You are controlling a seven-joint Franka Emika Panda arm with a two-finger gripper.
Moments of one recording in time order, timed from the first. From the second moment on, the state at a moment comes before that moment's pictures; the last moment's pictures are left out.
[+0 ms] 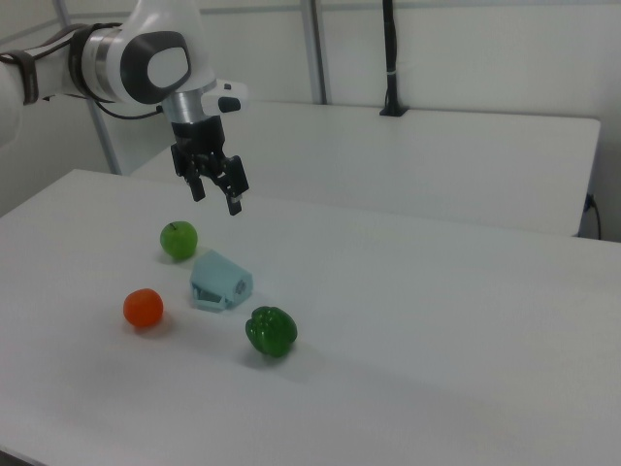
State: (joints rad) arm 0.18 0.27 -0.16 -1.46 0.03 1.74 0.16
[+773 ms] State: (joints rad) arm 0.19 0.28 -0.16 -1.47 0.03 1.74 0.16
